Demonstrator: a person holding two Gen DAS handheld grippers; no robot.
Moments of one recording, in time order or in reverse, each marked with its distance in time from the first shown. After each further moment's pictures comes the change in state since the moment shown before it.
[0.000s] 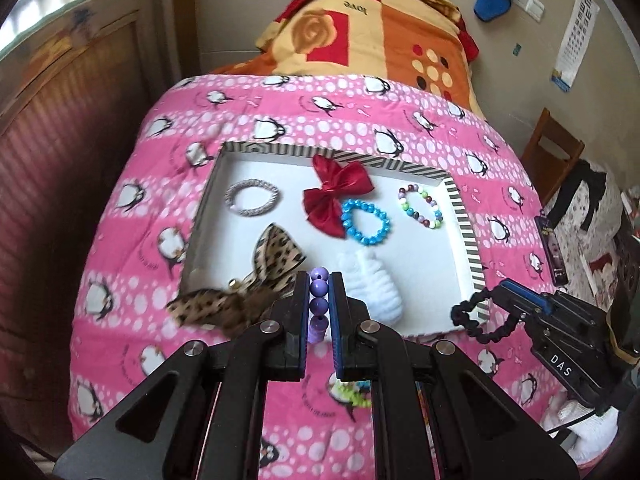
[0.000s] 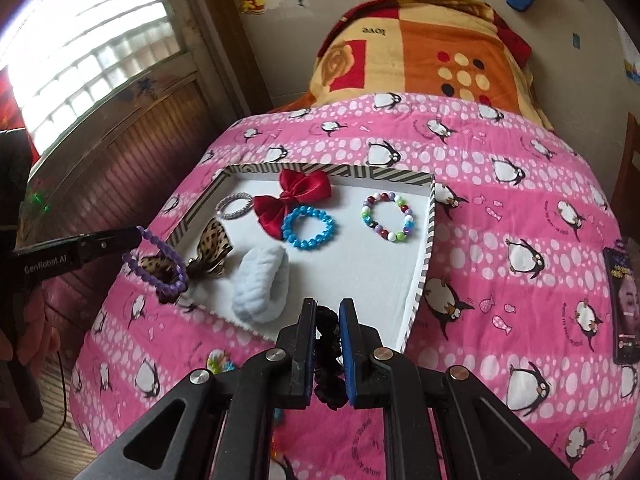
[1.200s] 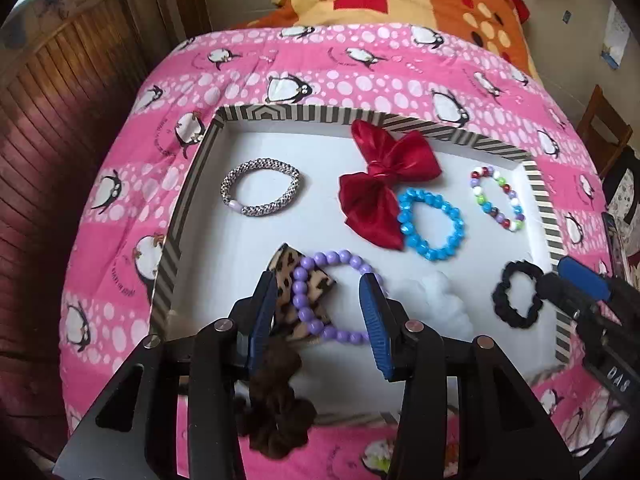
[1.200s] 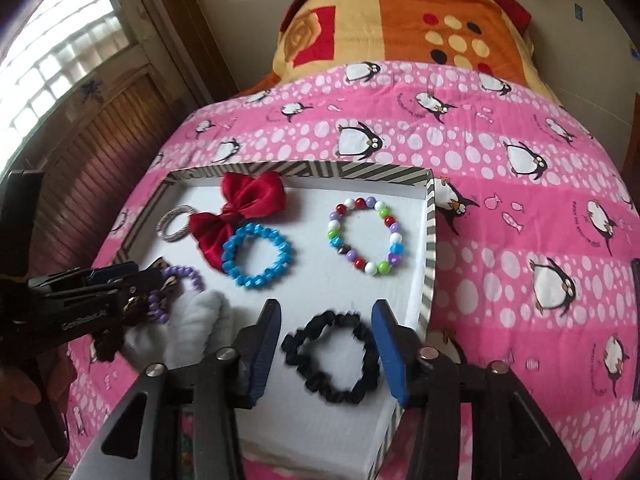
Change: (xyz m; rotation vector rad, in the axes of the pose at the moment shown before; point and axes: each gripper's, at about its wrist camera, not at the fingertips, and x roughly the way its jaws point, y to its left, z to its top) left arm 0.093 0.008 0.019 -0.004 0.108 0.142; right arm 0.074 -0.027 0.037 0.048 0.068 -0.044
